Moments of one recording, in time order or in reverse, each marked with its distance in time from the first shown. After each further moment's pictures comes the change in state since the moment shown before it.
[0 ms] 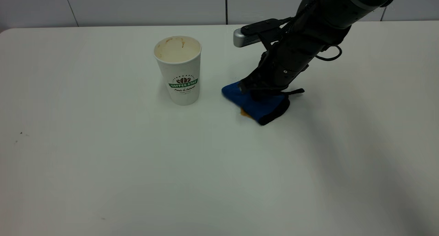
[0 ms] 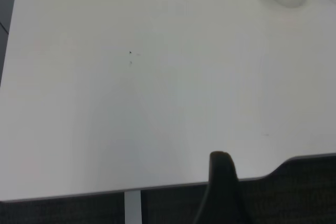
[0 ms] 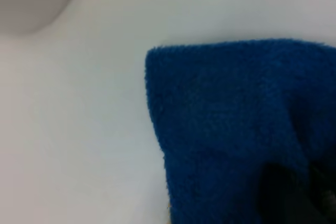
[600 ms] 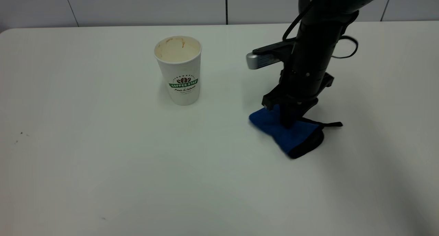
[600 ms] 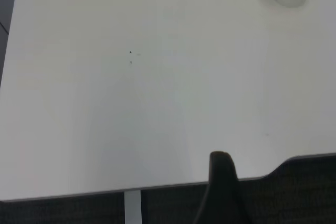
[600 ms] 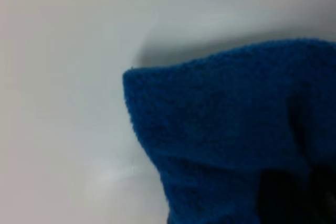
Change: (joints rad) left arm 0.000 0.000 0.000 0.000 0.000 0.000; right arm -0.046 -0.038 -0.007 -0.498 0.341 0.455
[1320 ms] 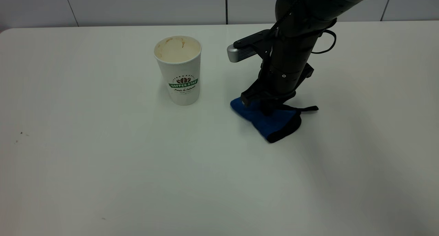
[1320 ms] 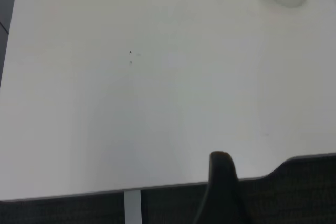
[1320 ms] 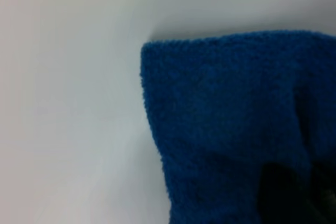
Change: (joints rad) left arm 0.000 0.000 0.000 0.000 0.000 -0.001; right arm 0.088 0.000 0.006 -0.013 -0.141 0.042
